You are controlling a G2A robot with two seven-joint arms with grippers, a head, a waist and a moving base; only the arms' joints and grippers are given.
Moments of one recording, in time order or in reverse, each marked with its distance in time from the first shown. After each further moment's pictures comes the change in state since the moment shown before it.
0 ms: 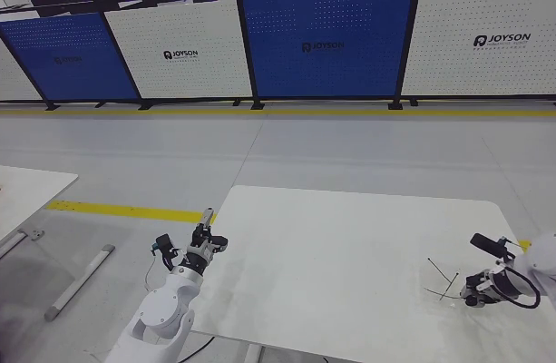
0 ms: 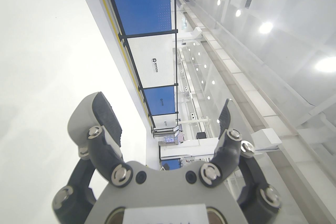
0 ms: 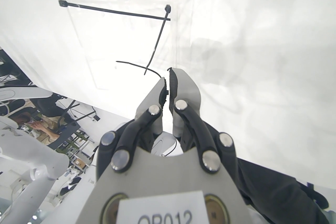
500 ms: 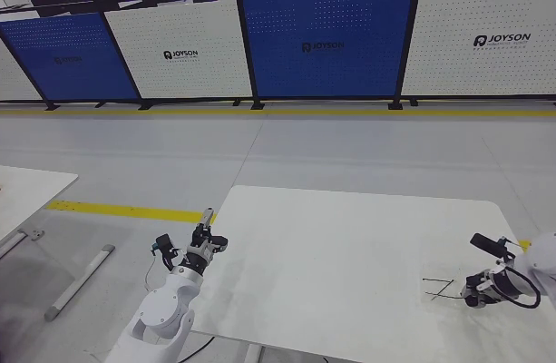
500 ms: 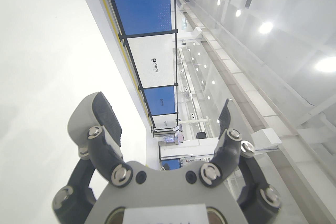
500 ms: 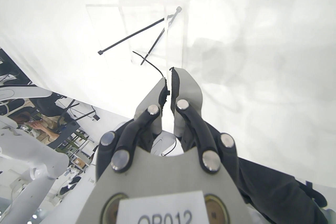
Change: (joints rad) left arm 0.000 0.000 0.000 0.000 0.000 0.000 0.000; right arm 0.008 0.003 -0.012 0.003 0.008 0.000 0.000
